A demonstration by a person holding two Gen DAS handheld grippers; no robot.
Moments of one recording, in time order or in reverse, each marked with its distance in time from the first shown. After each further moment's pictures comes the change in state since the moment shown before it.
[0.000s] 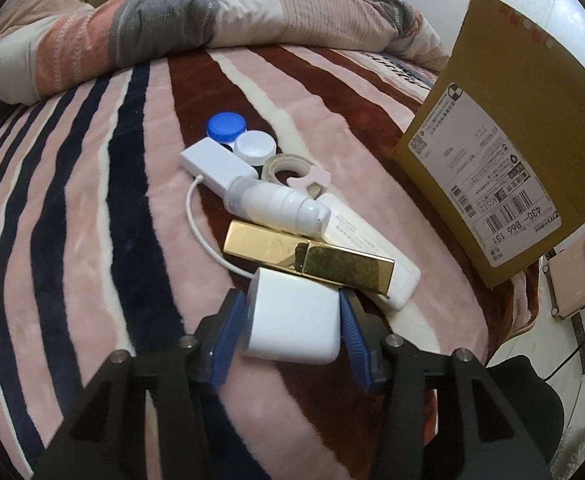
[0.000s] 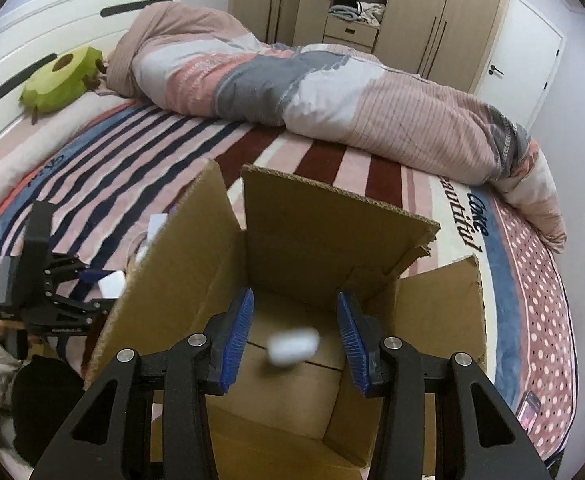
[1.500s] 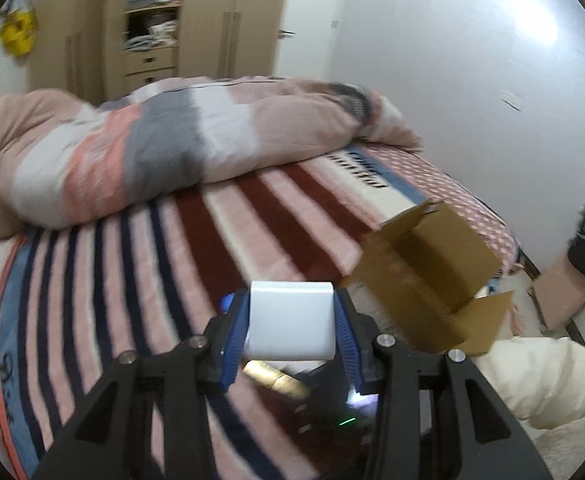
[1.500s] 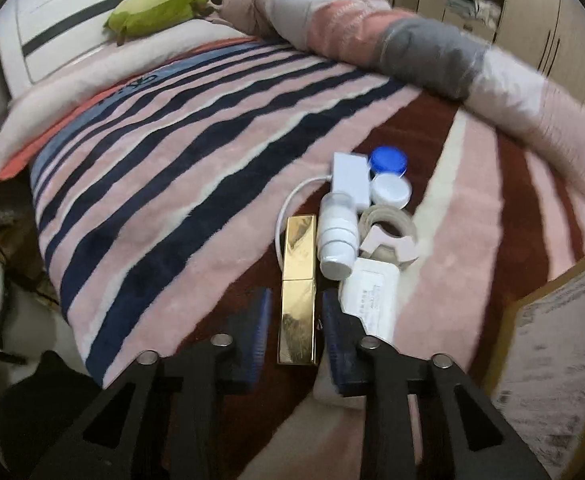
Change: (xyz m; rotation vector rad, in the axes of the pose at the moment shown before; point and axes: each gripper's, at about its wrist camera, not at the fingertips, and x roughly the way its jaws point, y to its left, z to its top) left arm -0.184 -0.044 0.118 0.115 -0.192 -0.035; right arm 0.152 0.163 -0.034 -0.180 0.127 0.335
